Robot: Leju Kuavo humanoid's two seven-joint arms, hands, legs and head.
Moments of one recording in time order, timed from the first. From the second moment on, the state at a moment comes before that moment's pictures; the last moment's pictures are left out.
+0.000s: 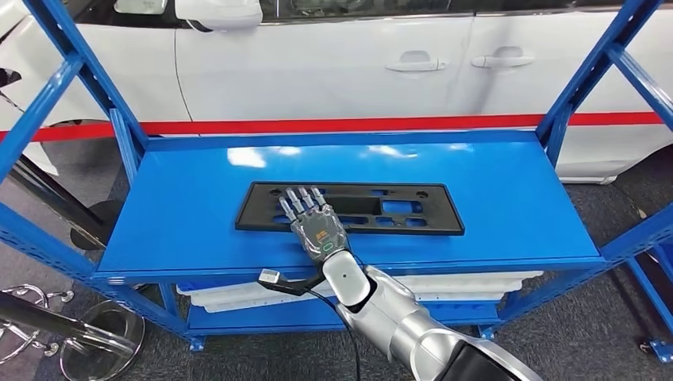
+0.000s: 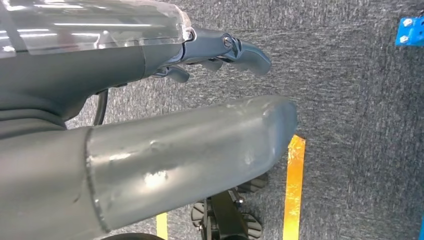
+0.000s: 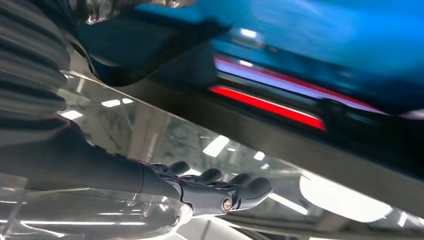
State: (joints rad) left arm -0.04 0.03 0.26 -0.20 -0.14 0.11 -0.17; right arm -0.73 0.27 0.81 -0.50 1.55 -0.37 0.29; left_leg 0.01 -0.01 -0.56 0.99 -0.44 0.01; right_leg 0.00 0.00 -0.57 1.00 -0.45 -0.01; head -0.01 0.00
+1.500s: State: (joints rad) left arm -0.05 0.03 0.34 -0.20 -0.15 0.00 -0.31; right arm -0.80 0.17 0.62 -0.36 1.49 -0.30 0.42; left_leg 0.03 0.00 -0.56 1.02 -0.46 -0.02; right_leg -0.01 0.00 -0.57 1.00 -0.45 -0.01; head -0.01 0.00
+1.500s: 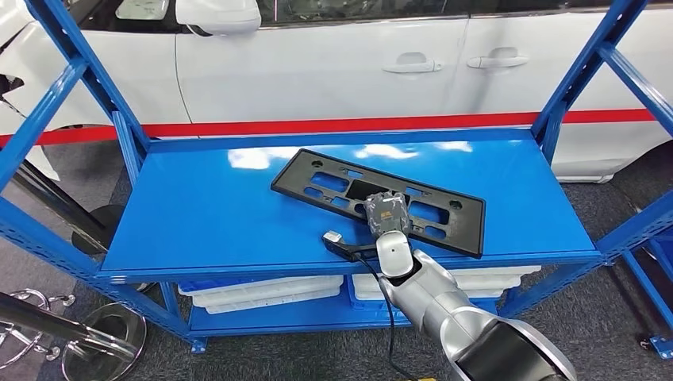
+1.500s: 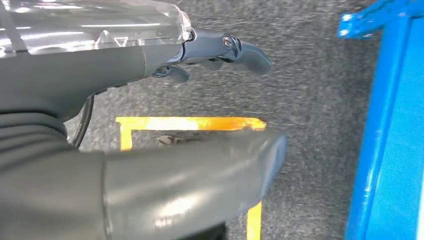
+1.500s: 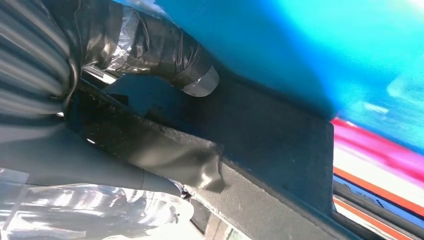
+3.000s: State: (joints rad) left arm -0.02 0.02 0.53 -0.20 -0.11 -0.11 -0.37; right arm -0.11 0.00 0.48 -2.01 -0.34 0.43 -0.58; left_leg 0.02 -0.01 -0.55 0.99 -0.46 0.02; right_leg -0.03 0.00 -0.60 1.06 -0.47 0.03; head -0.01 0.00
